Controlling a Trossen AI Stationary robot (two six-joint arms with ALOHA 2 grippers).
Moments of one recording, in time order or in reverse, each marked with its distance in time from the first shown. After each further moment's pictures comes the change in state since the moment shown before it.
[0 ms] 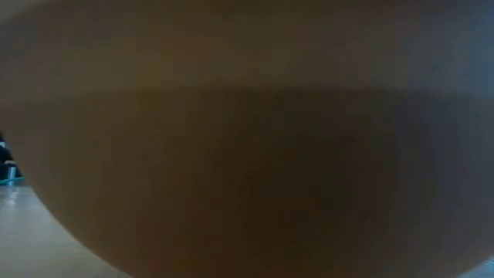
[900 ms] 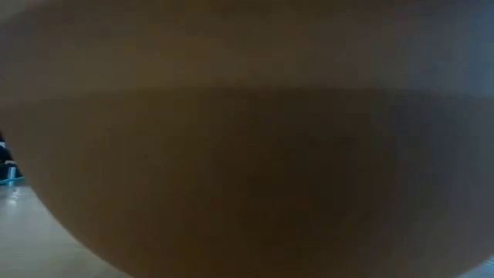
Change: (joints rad) left arm -0.011 0.000 0.001 -0.035 0.151 -0.025; right arm -0.001 0.000 0.000 0.188 0.223 0.124
